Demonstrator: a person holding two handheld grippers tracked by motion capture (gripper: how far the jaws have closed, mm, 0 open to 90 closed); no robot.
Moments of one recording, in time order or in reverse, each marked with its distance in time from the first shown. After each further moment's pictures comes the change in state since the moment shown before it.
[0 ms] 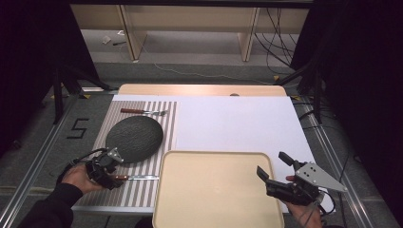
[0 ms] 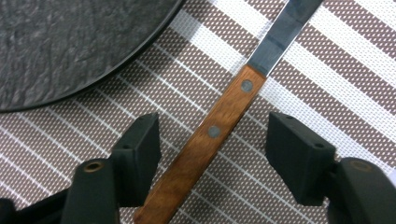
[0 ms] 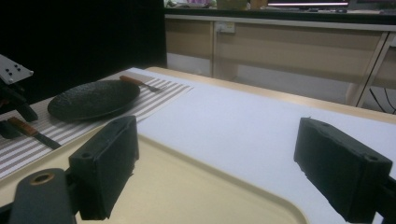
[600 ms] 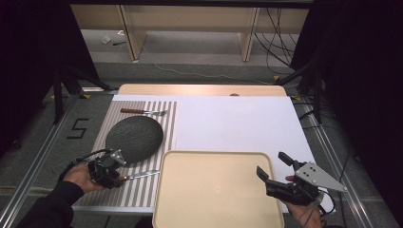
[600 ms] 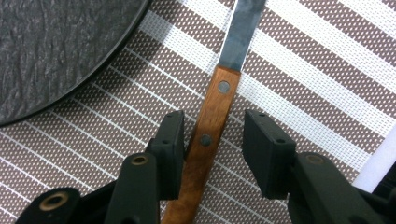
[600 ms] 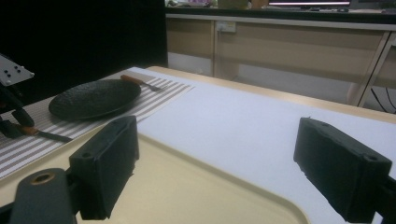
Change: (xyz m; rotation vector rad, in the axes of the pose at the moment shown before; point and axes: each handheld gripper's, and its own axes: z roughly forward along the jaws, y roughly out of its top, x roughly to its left) left arm -0.005 0.004 -0.001 0.033 -0.038 0.070; right arm 0.000 0.000 0.000 0.003 0.003 -0.001
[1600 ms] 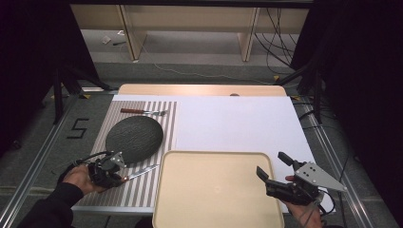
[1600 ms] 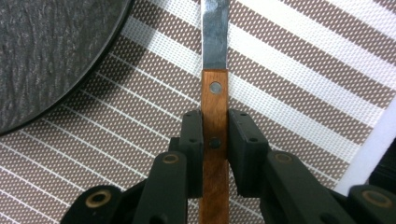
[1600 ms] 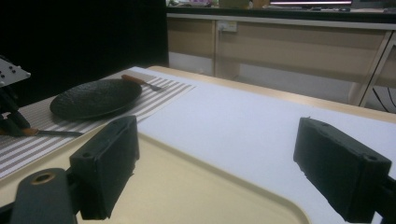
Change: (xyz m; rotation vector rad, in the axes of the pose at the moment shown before) left arm -0.008 -0.001 -0.003 -0.012 0.004 0.050; right arm 0.000 0.000 0.000 0.003 0.004 0.000
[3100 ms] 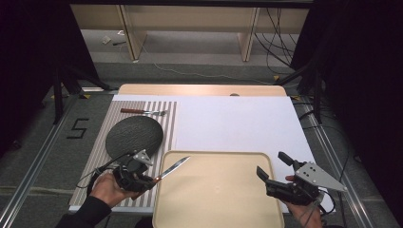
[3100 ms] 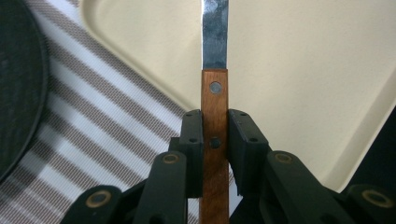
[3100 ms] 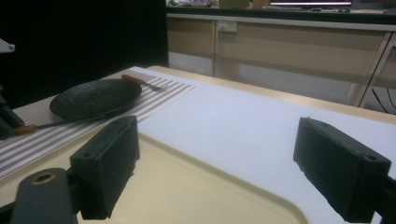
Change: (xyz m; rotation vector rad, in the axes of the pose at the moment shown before) left arm -0.076 0.073 -0.033 -0.205 -0.079 -0.151; right arm 0.000 0.000 0.000 0.000 -0.001 -0.002
